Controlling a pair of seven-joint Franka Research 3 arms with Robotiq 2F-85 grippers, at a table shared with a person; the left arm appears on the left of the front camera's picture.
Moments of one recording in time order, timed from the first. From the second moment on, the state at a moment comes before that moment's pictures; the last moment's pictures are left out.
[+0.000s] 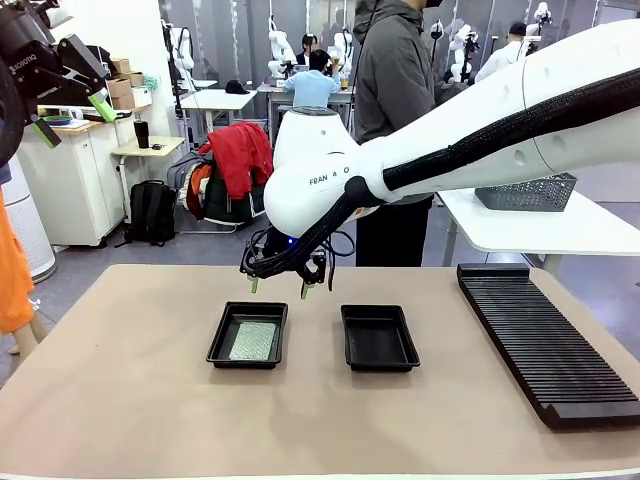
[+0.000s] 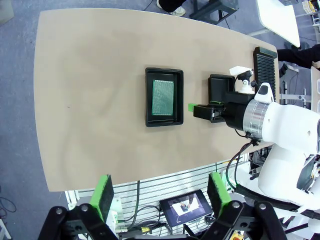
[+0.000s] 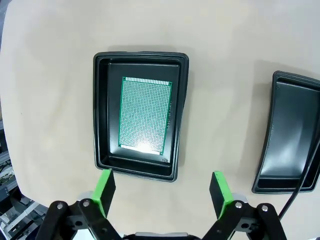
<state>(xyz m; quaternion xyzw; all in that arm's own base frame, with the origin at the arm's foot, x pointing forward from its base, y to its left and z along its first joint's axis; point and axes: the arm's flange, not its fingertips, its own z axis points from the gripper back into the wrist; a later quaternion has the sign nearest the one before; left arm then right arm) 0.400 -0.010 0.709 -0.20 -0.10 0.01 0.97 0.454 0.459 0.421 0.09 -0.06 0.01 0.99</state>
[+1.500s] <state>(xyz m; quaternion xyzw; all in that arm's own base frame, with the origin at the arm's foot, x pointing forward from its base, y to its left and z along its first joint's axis) 0.401 -0.053 0.634 -0.18 -0.07 -0.01 0.98 0.460 0.426 0.454 0.15 -0.06 -0.01 0.99</state>
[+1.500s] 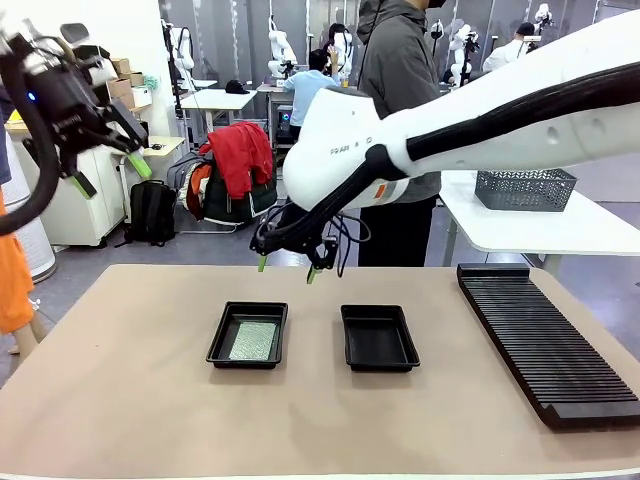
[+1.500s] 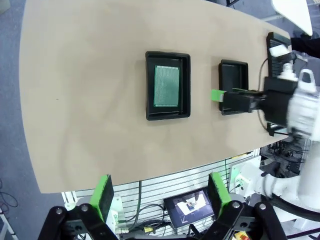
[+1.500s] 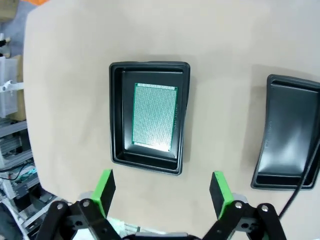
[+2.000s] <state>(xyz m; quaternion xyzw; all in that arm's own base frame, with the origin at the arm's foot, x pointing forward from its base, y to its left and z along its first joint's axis) 0.401 -0.115 0.569 -0.14 -0.07 -0.03 0.99 0.442 0.360 0.465 0.26 -0.06 0.00 0.96</state>
